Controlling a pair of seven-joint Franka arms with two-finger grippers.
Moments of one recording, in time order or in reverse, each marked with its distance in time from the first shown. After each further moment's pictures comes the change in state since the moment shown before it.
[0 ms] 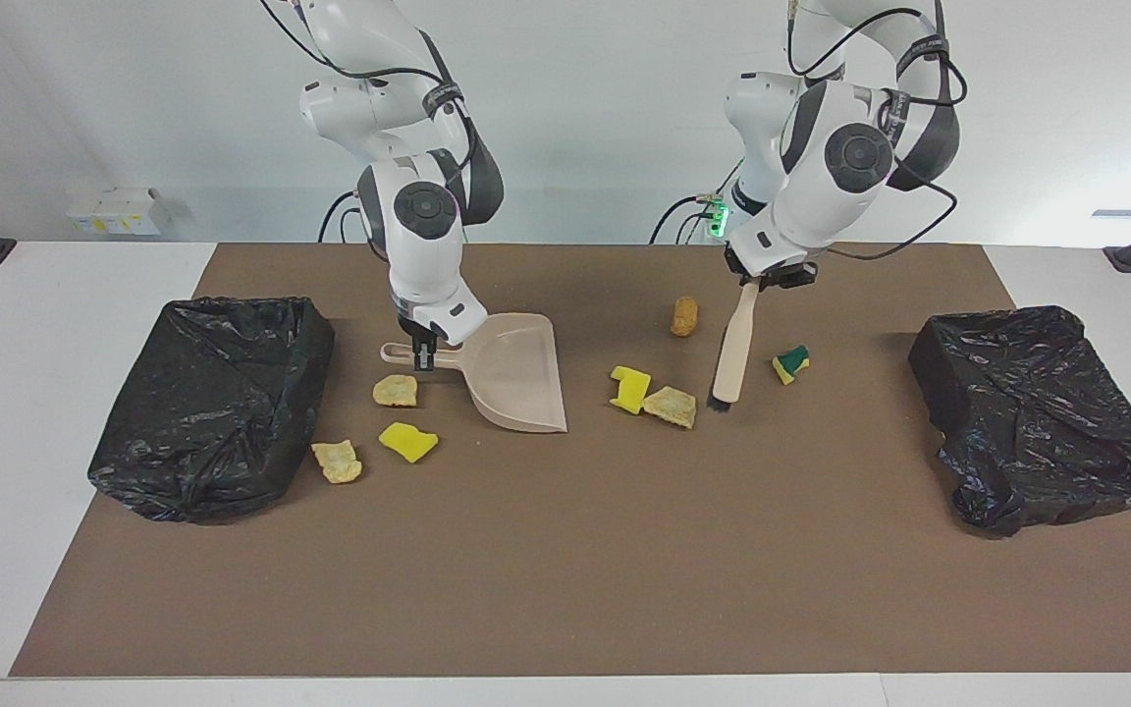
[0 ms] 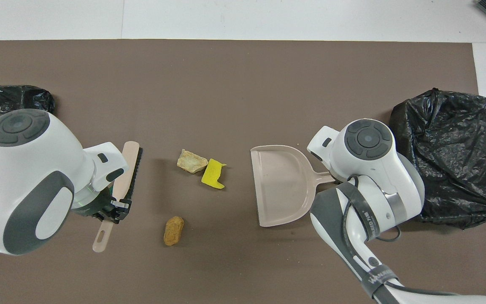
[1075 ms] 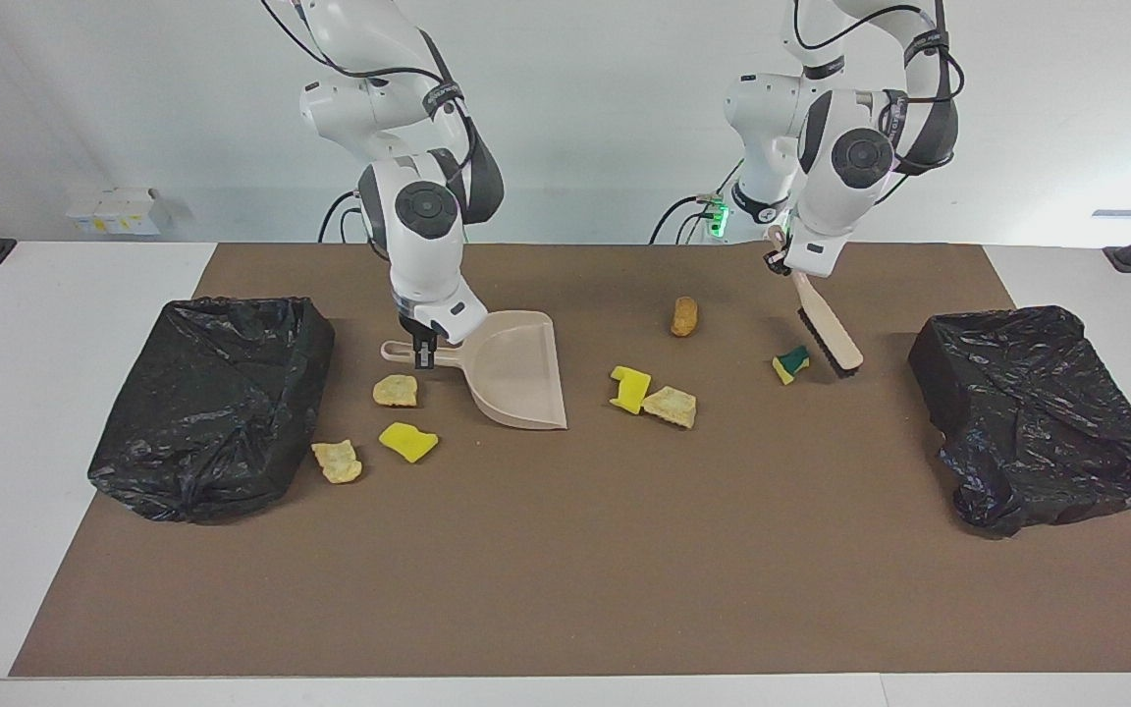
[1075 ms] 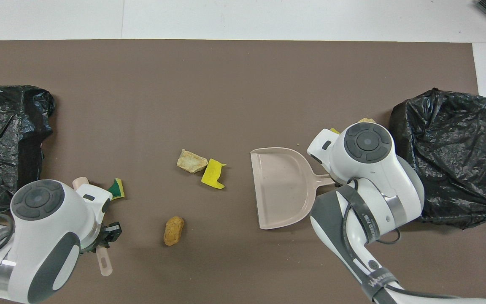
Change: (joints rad) left arm 0.031 -0.183 -0.016 -0.427 0.093 0.286 -0.493; right arm 0.002 -0.010 0.001 -0.018 0.000 0.001 0.000
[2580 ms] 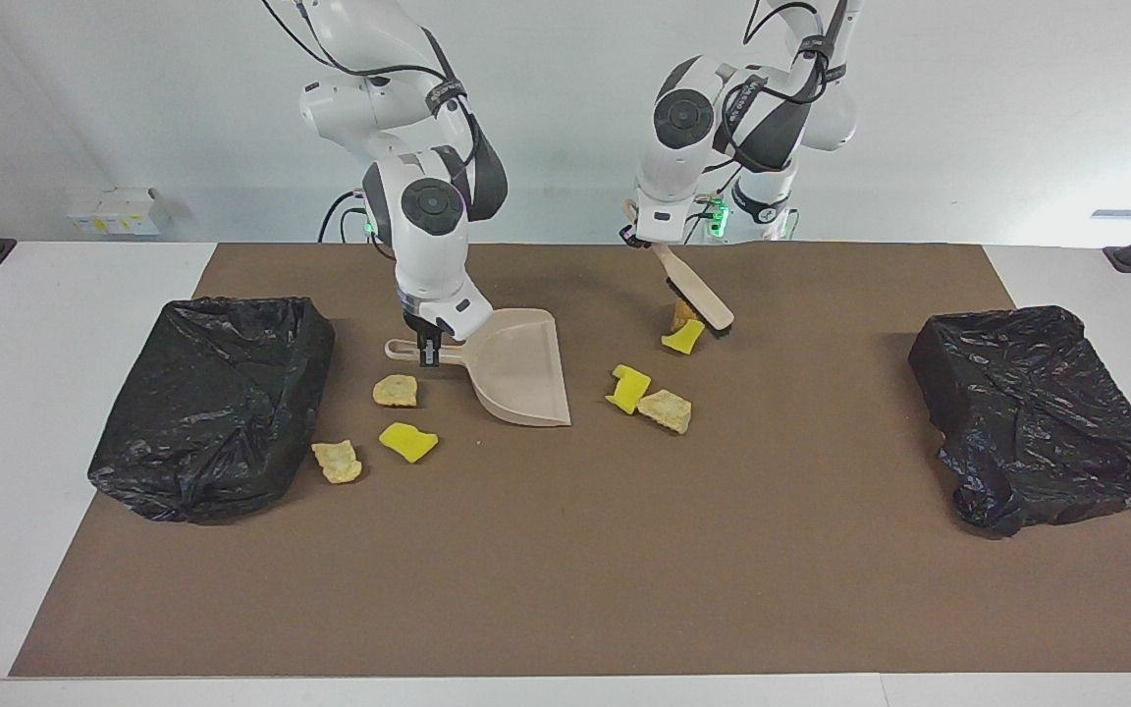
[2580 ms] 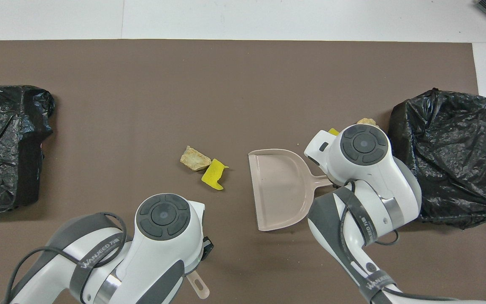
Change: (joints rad) left arm -0.421 0.125 0.001 0.268 -0.262 -0.165 -0.545; right arm 0.011 -0.003 0.000 -0.002 0.000 0.000 0.002
